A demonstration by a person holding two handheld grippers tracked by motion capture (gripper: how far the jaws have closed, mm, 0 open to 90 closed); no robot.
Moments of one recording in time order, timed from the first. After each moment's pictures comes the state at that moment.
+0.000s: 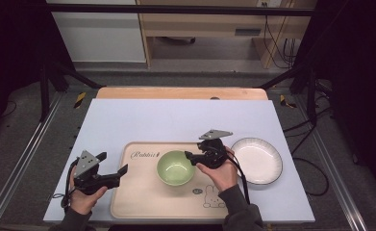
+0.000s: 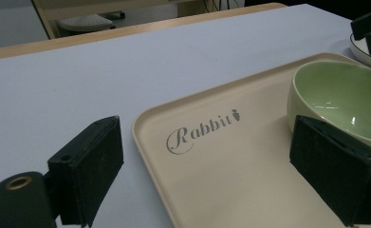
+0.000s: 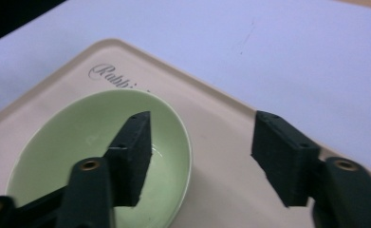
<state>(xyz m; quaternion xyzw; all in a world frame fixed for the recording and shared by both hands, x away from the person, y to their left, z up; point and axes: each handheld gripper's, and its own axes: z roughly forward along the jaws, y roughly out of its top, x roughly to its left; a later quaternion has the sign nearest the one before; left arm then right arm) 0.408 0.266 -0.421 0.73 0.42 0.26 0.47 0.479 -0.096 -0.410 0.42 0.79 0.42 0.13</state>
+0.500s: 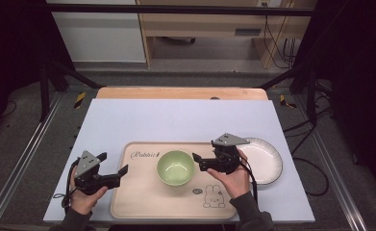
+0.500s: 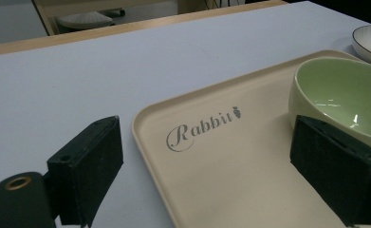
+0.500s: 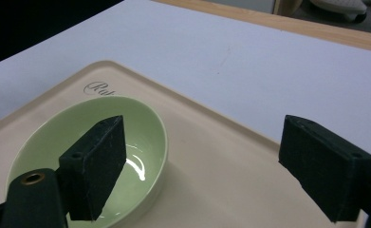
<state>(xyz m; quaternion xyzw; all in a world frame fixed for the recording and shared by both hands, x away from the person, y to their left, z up) 0.409 0.266 -0.424 0.73 0.43 0.26 0.47 0.460 -0.128 -0.406 0.40 0.77 0.47 0.18</state>
